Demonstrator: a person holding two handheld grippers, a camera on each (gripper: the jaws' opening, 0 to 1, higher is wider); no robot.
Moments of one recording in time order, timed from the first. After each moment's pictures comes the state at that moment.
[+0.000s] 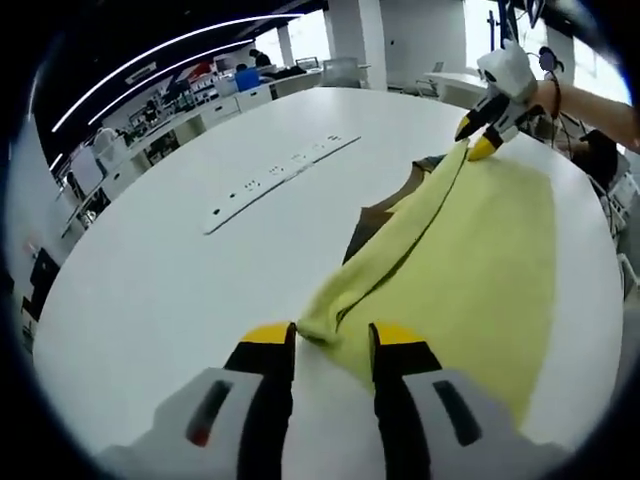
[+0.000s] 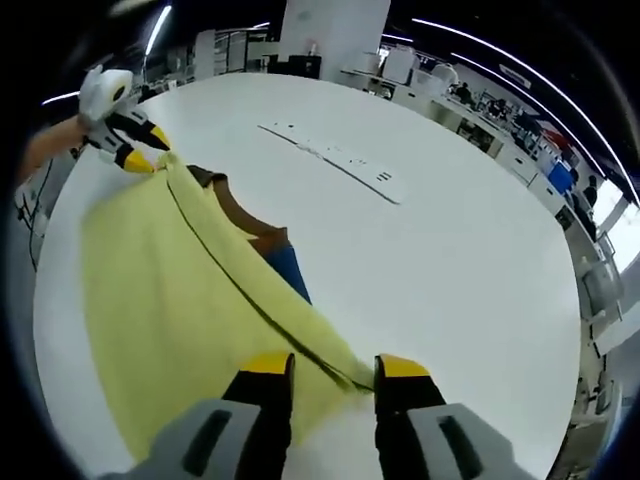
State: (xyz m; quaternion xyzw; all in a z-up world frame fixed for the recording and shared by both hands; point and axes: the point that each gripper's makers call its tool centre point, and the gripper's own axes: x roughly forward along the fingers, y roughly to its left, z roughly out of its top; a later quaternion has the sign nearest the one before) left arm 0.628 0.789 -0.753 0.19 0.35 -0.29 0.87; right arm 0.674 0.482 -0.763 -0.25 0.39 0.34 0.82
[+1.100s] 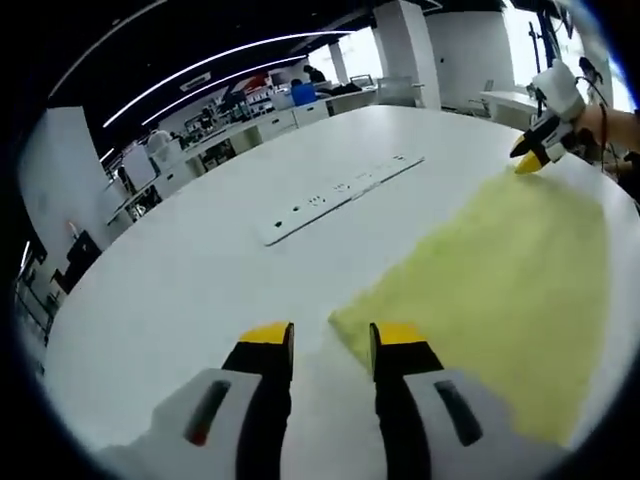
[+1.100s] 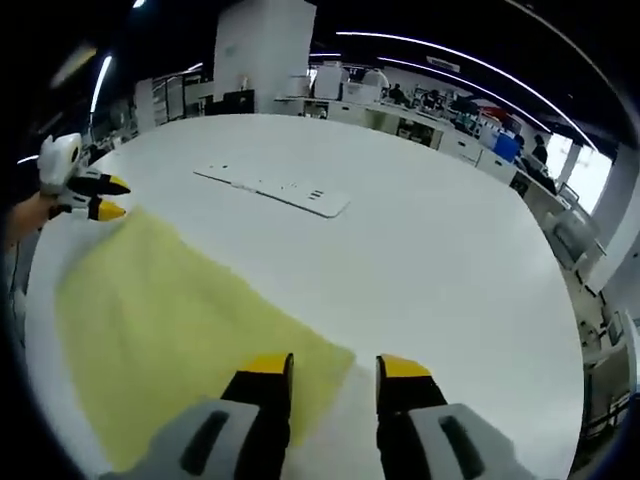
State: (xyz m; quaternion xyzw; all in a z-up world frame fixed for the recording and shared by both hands) left arm 0.658 0.821 -0.735 0.16 0.30 -0.17 0.92; right arm 0.699 0.467 -0.753 -0.15 0.37 0.25 0.88
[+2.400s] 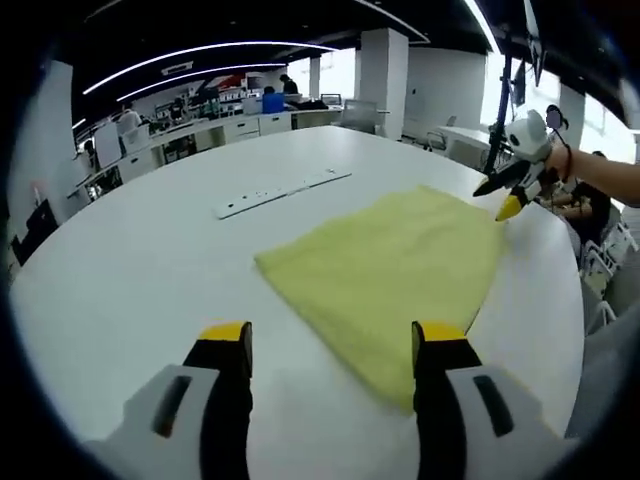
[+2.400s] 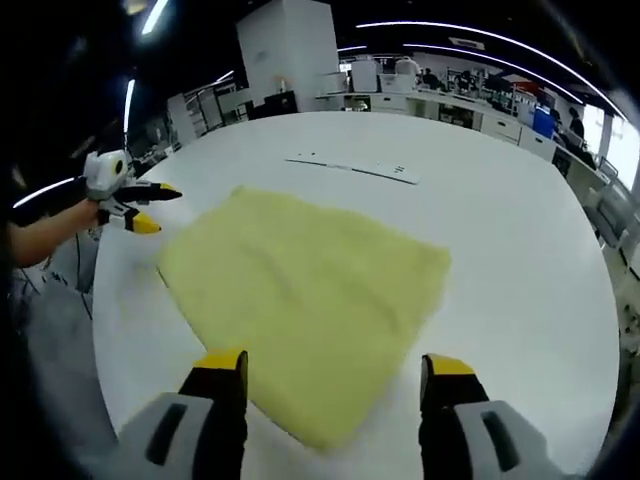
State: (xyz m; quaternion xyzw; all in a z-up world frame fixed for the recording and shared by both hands) left arm 0.543 0.804 -0.721 0.08 0.30 -0.28 0.91; right arm 0.556 0.481 -0.739 -0.09 0.40 0.35 0.84
